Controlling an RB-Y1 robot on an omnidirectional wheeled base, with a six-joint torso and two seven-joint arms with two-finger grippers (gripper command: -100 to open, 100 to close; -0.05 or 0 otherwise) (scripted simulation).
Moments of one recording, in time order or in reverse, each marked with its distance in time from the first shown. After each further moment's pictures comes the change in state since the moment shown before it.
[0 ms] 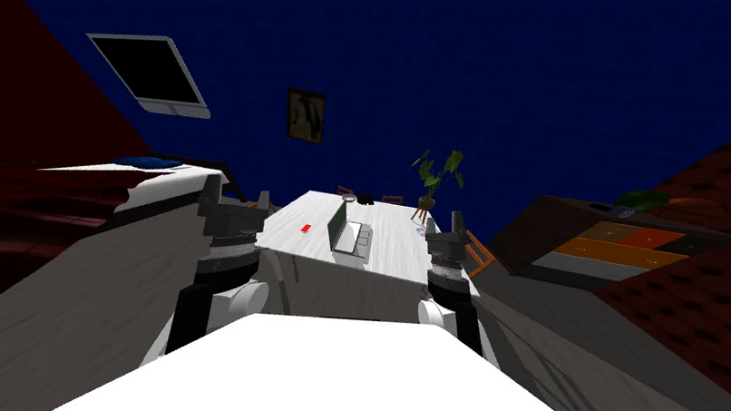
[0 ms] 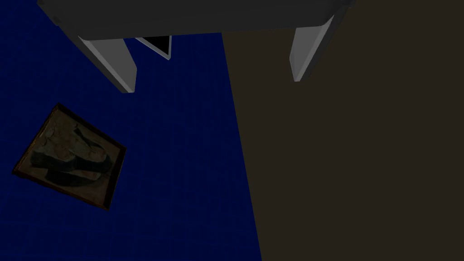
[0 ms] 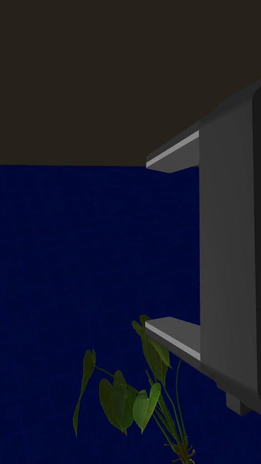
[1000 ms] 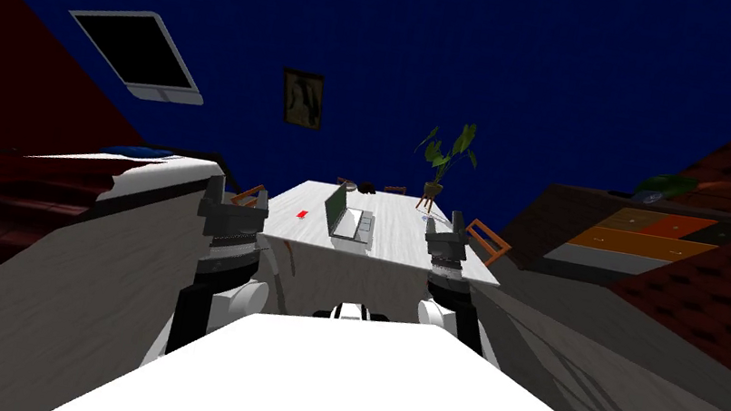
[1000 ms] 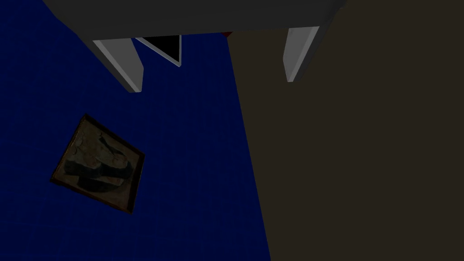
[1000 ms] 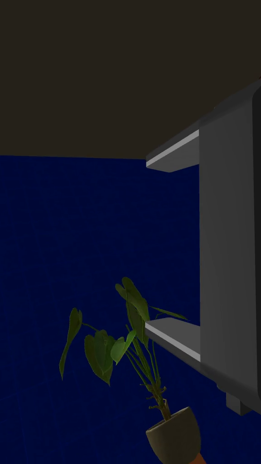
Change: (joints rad) left arm 0.000 0.000 0.000 0.000 0.000 0.000 0.000; right arm 0.000 0.000 0.000 0.000 0.000 0.000 0.000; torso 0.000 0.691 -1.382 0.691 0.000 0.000
